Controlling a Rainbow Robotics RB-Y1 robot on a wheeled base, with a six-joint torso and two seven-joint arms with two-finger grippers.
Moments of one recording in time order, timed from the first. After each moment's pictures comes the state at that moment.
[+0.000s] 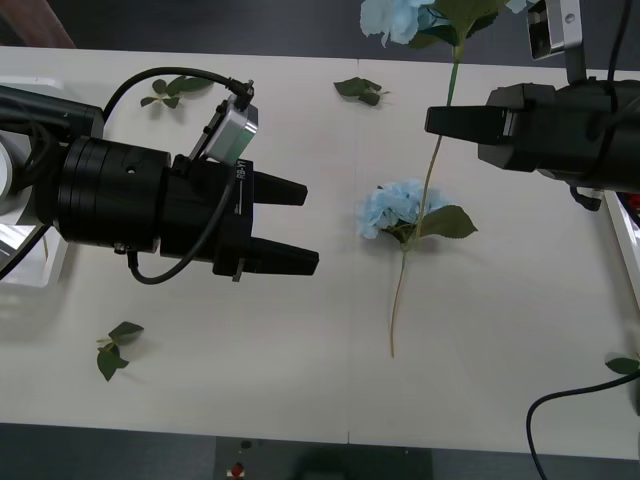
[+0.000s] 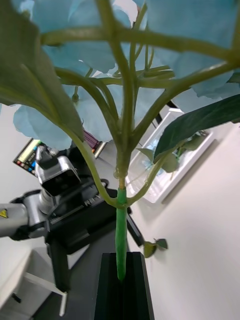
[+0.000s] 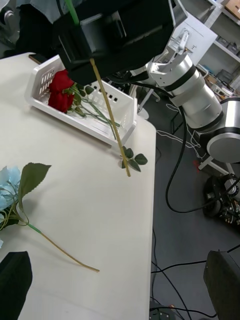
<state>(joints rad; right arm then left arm) -0.43 -0.40 -0.25 -1.80 -1.83 1.45 1.86 -0.42 0.77 -0.28 -2.01 1.84 1.08 -2.22</state>
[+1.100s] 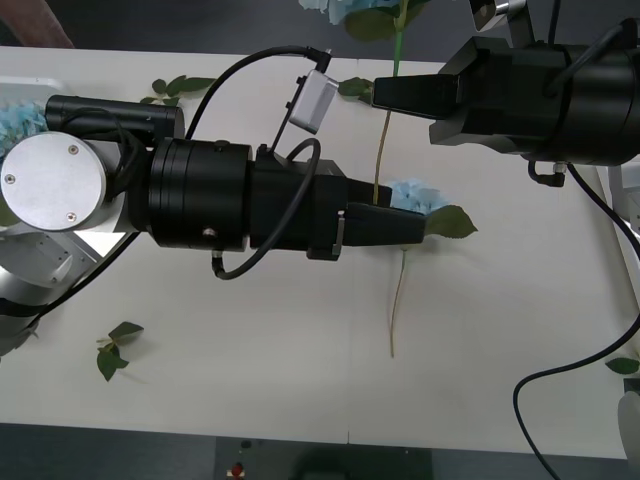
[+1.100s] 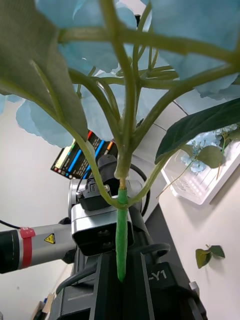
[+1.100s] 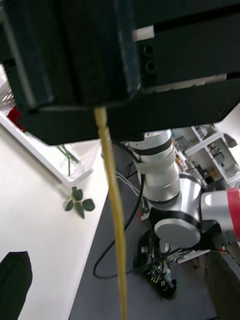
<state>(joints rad) -0.52 -0.39 -0.13 -1.82 -1.86 1.37 1.65 -0.51 0.61 -0.44 -2.00 1.82 0.89 -1.83</state>
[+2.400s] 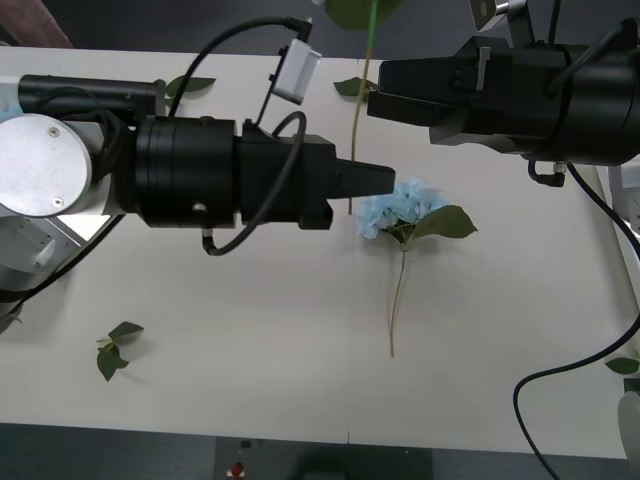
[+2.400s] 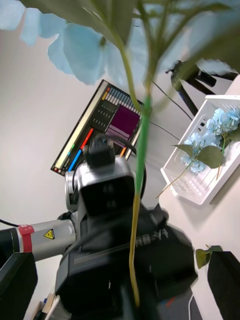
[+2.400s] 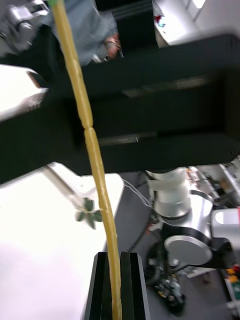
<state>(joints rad) -0.52 -0.39 -0.13 -1.82 -1.86 1.37 1.65 -0.54 0.68 -0.40 -2.00 1.80 0.84 -1.77</state>
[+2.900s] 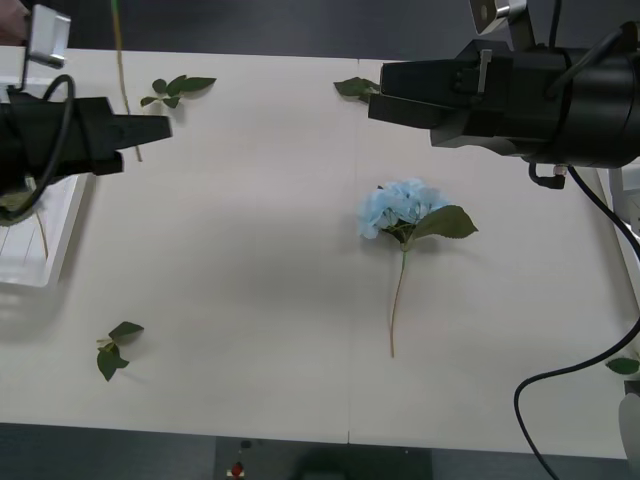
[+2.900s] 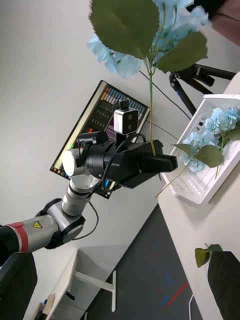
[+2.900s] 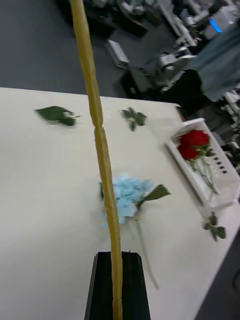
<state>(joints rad) -0.51 -0.39 -0.14 -1.82 -1.86 1.37 1.65 -0.19 1.02 0.04 -1.97 1.80 0.84 -1.77</state>
